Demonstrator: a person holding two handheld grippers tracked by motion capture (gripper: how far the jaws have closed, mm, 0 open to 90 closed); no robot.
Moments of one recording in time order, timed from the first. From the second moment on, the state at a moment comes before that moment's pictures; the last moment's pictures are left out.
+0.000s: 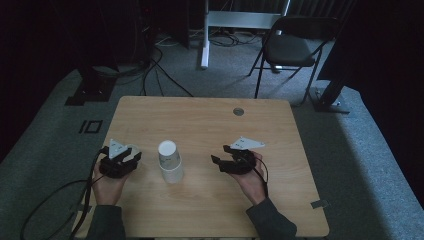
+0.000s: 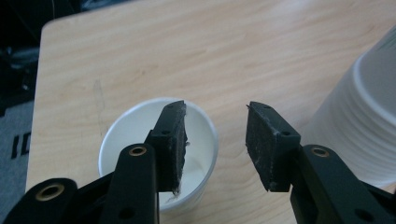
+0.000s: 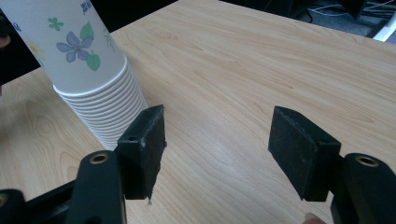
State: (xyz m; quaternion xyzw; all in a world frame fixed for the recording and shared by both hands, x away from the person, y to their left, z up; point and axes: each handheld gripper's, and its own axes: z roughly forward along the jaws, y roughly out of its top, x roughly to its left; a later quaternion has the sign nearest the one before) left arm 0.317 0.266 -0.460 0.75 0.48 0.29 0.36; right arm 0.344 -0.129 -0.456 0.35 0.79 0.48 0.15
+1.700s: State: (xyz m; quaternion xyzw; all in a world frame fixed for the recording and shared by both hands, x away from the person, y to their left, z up) left arm 0.283 0.247 -0.460 0.73 0.39 0.26 0.50; right arm 0.344 -0.110 -0.437 0.32 0.80 0.49 0.13
